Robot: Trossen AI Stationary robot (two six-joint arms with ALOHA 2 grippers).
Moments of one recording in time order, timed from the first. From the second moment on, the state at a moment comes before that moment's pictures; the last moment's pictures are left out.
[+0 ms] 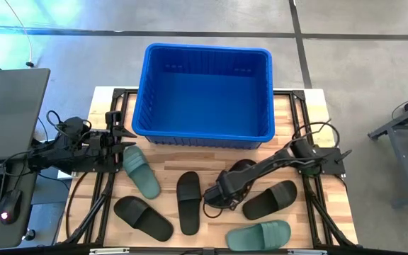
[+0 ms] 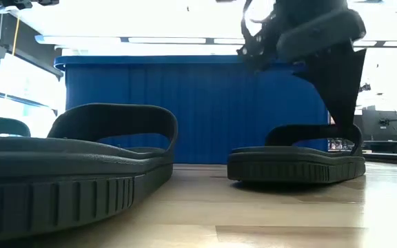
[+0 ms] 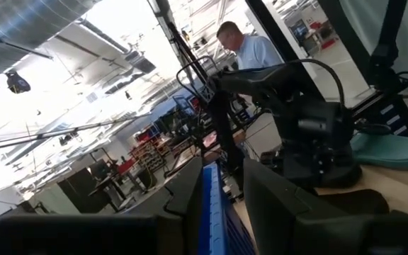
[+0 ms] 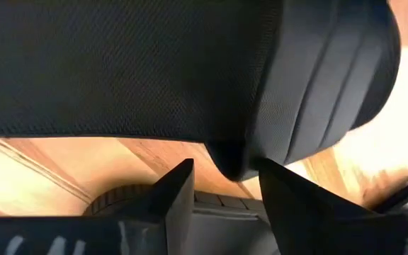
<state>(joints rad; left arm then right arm) 0.29 0.01 0.33 -0.10 0.31 0.55 0.40 2.19 1.79 -1.49 0.00 0.97</state>
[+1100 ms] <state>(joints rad) 0.29 0.01 0.33 -0.14 0.31 0.55 0.39 2.20 1.79 -1.57 0.13 0.92</state>
